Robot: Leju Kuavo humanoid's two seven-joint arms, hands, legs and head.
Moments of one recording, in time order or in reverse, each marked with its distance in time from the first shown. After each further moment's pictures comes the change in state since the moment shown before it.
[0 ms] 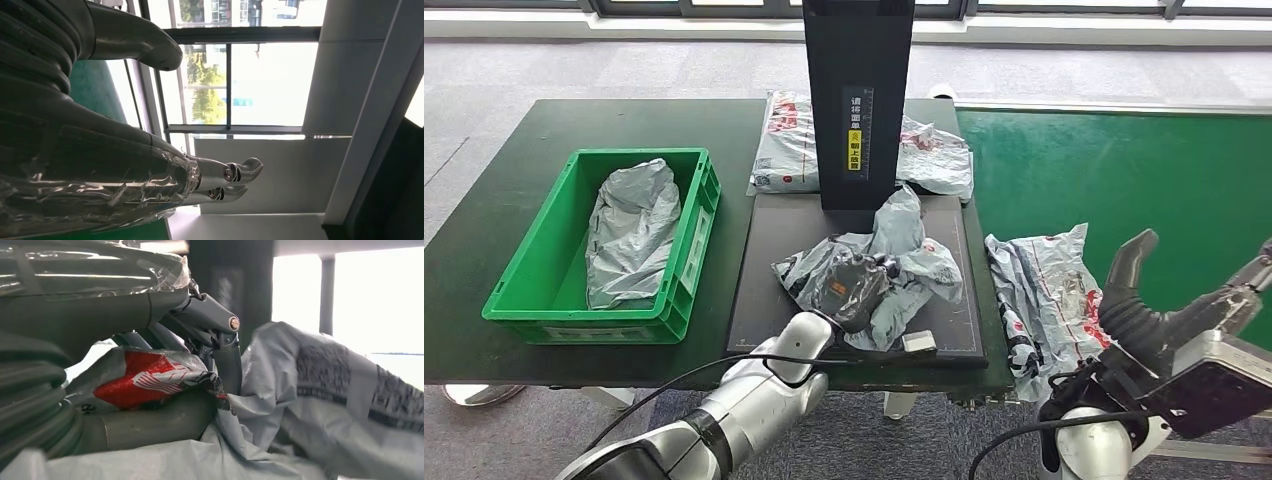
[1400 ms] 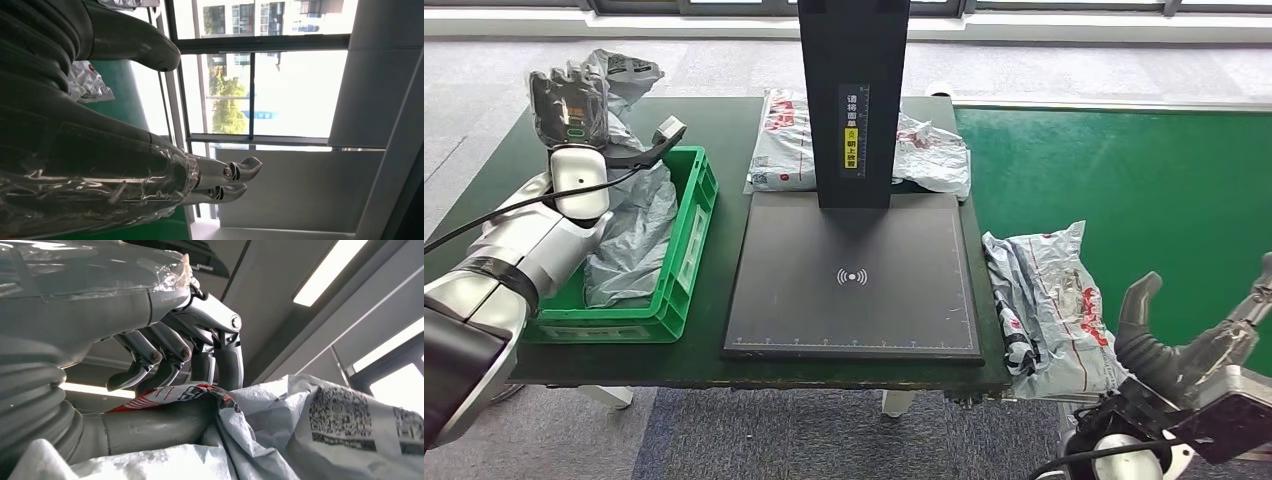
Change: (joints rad) left arm -0.500 0.606 -0.209 0.161 -0.146 -0.122 0.627; right arm 0.106 -0.170 -0.041 0.068 -0.276 0.000 -0.118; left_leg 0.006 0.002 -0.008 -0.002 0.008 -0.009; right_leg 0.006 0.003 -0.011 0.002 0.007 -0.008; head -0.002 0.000
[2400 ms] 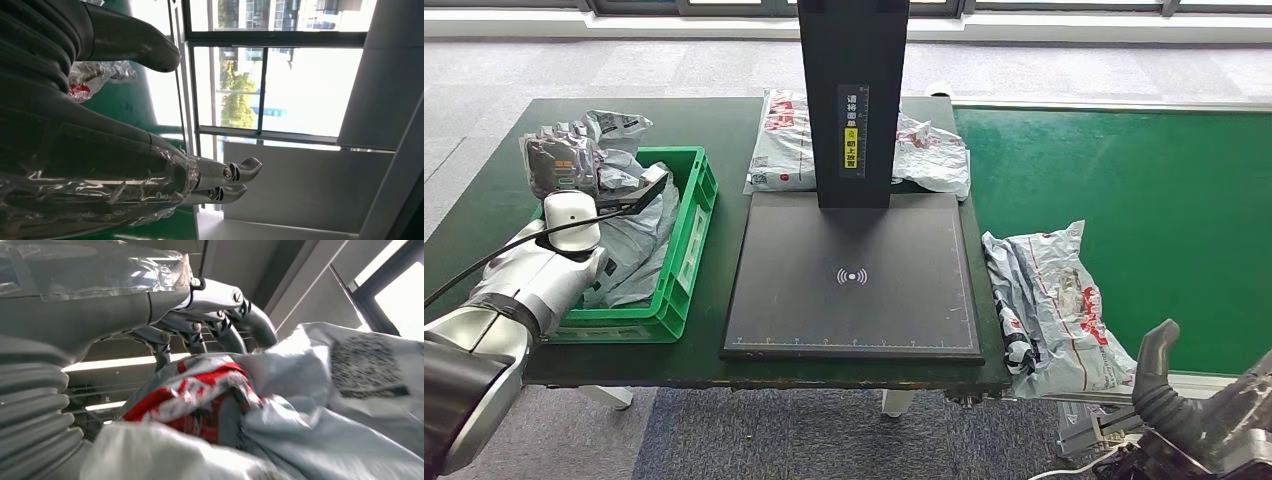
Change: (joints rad) left arm 0.131 0.007 0.219 0.041 0.014 -0.106 -0.073; right arm 0.182 0.003 -0.054 -0.122 0.018 0.046 -0.014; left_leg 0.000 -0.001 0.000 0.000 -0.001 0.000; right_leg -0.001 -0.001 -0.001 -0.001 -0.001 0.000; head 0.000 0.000
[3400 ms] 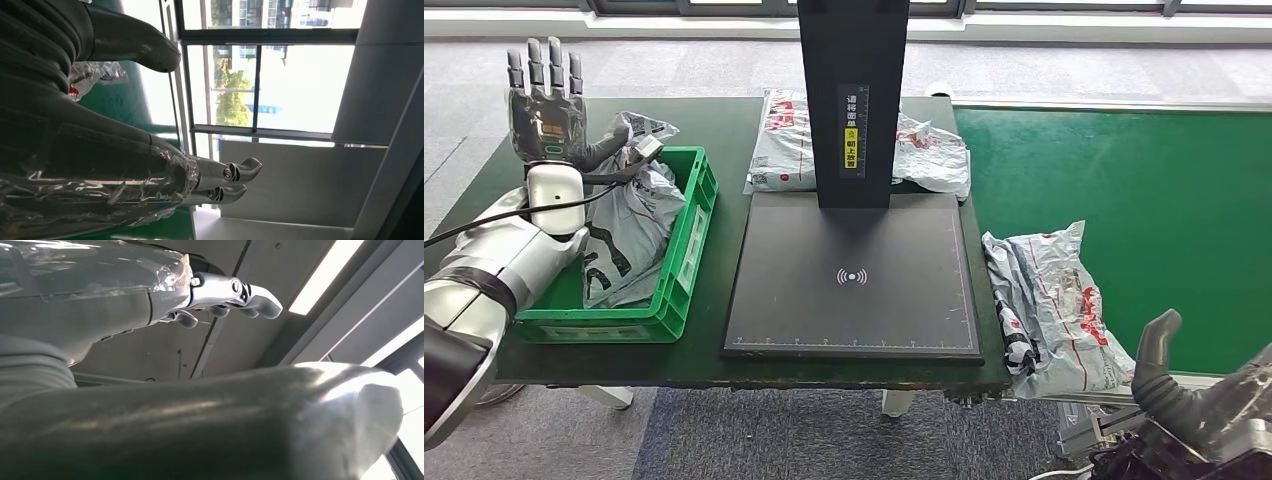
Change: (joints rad) left arm -0.121 0.059 -0.280 0.014 -0.012 0.186 0.081; right arm -0.040 0.017 0.000 0.013 0.008 -0.010 -0.002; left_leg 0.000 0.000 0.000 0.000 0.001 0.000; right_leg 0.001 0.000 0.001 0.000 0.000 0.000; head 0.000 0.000
